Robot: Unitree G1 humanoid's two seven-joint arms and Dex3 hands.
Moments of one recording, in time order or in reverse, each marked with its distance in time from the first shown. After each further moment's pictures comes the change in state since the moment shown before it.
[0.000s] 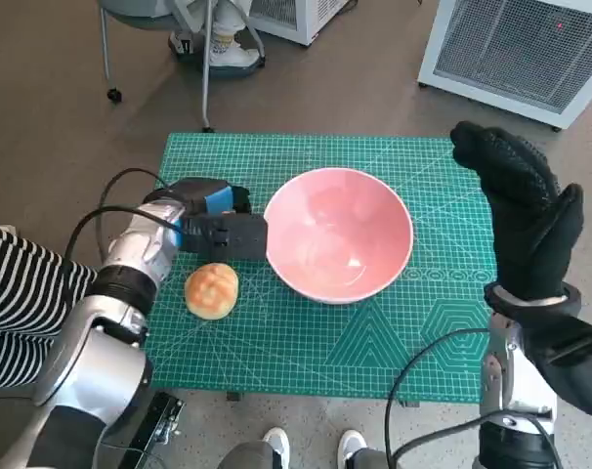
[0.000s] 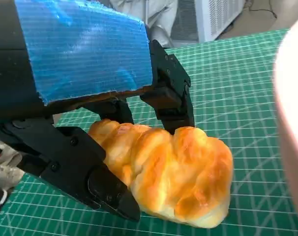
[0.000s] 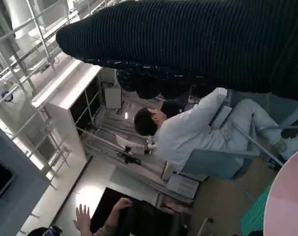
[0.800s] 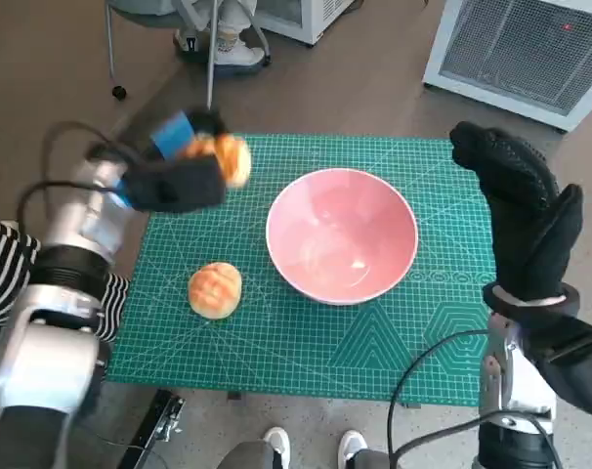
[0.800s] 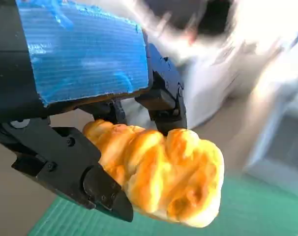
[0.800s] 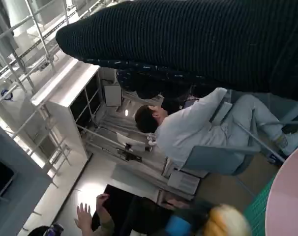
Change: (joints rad) left arm -0.040 0.176 0.250 -0.301 -0.192 -0.194 0.079; right arm 0.000 0.002 0.001 0.004 0.008 -0.003 0.000
